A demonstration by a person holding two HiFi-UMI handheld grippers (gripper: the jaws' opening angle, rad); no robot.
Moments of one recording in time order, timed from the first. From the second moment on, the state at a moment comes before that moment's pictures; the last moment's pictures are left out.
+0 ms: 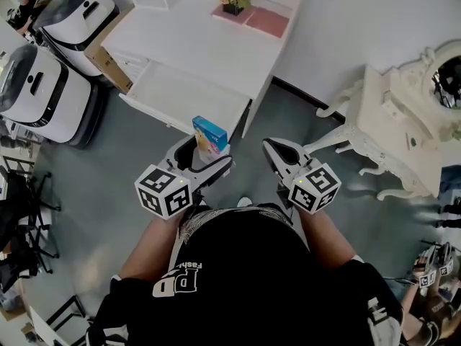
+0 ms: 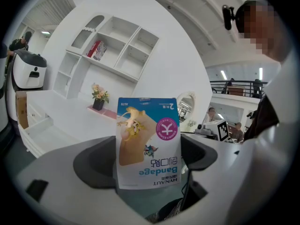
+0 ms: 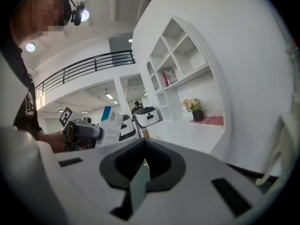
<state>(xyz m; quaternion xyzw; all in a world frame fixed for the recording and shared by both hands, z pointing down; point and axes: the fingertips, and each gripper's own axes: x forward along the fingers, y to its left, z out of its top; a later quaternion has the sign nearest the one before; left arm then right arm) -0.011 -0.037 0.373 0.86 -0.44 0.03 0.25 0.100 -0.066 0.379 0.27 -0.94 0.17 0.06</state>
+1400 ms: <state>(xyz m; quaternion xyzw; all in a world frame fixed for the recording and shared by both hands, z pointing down) -0.042 -0.004 0.384 0.88 -0.40 0.03 0.27 0.059 -0.026 0.382 0.31 -0.93 0.17 0.06</state>
